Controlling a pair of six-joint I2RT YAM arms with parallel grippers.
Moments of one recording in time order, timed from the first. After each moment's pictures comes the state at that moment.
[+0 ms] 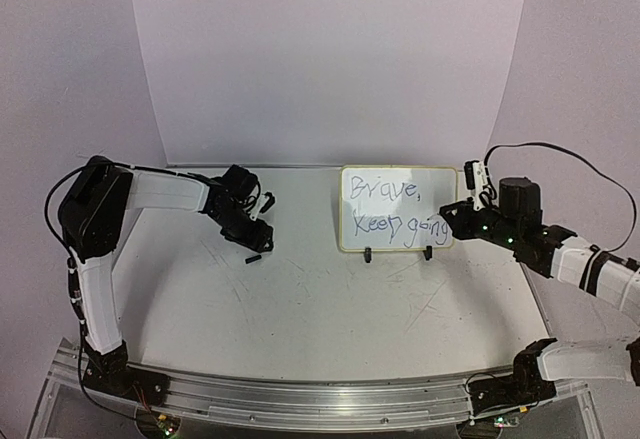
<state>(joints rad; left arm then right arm) -0.56 1.96 1.33 -0.44 0.14 -0.09 0.36 1.06 0.67 -0.03 -0.12 0.24</state>
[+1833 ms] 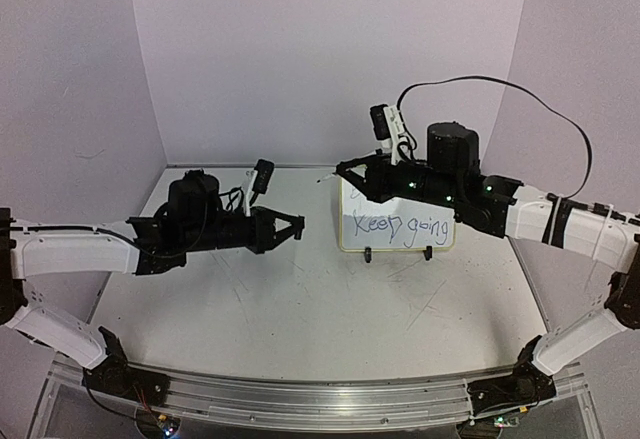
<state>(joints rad) -0.91 1.32 0.80 0.29 0.25 -0.46 0.80 1.42 1.17 0.08 -0.23 0.35</state>
